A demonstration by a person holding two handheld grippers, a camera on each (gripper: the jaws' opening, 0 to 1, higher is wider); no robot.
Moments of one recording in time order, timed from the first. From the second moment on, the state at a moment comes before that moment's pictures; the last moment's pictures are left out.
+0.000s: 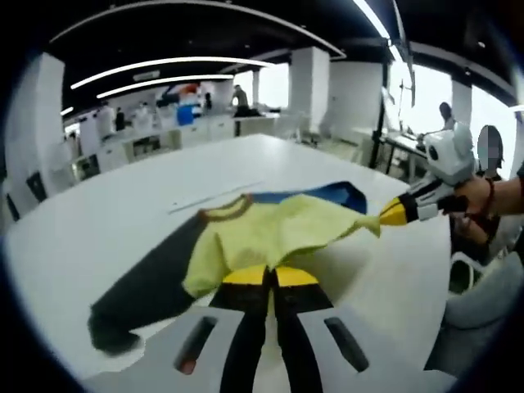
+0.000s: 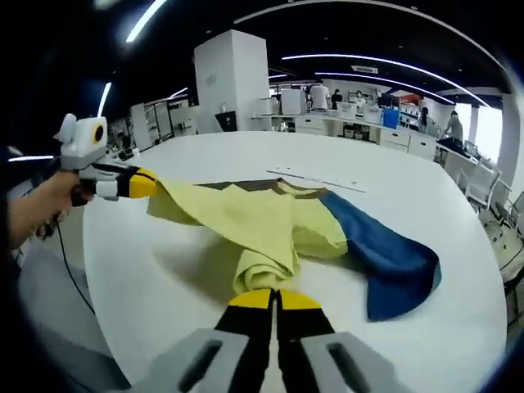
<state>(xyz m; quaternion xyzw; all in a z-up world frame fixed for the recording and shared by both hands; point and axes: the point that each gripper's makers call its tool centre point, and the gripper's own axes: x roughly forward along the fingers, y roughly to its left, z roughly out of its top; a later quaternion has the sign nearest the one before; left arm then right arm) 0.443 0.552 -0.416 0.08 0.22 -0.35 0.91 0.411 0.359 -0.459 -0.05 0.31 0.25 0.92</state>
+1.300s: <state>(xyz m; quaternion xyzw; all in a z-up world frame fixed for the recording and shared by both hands) 0.324 0.590 -0.466 0.13 0.33 -0.36 0.86 0.319 0.312 -0.486 -0.08 0.38 0.26 0.88</state>
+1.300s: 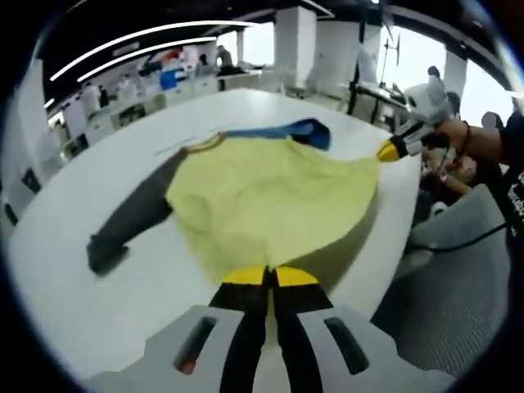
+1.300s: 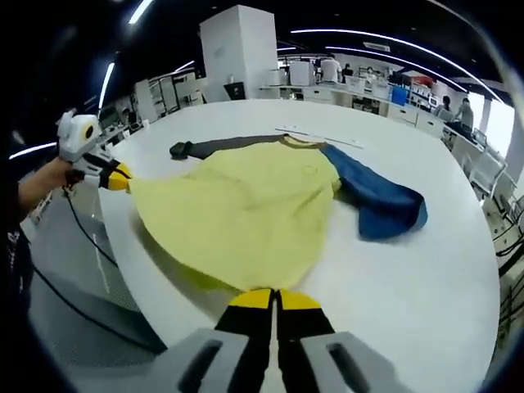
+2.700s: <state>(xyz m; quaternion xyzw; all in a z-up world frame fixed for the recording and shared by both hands) 0.320 0.642 -0.504 0.08 0.40 -0.26 0.88 0.312 0.298 -0.531 -0.04 0.46 0.20 0.86</state>
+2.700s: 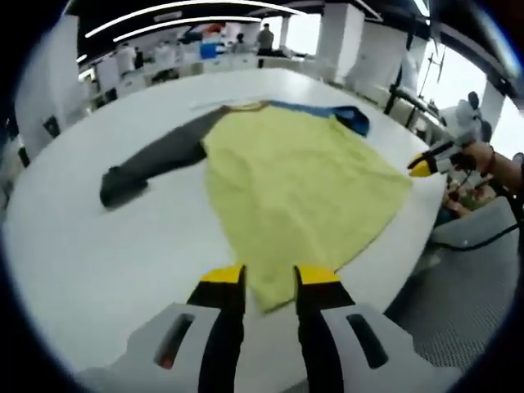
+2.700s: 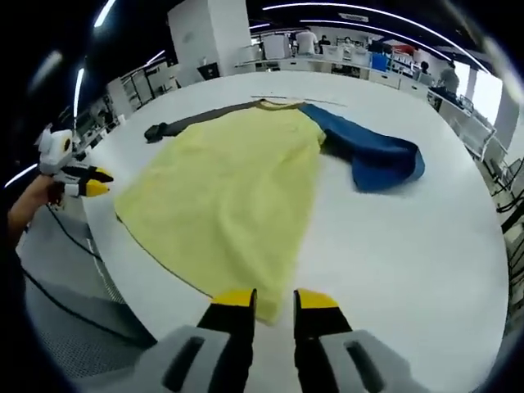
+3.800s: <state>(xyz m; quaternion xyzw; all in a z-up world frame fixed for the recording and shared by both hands) 0.310 0.645 -0.542 0.05 0.46 -0.23 0.86 0.306 0.299 -0.545 0.00 0.47 0.16 0.87</state>
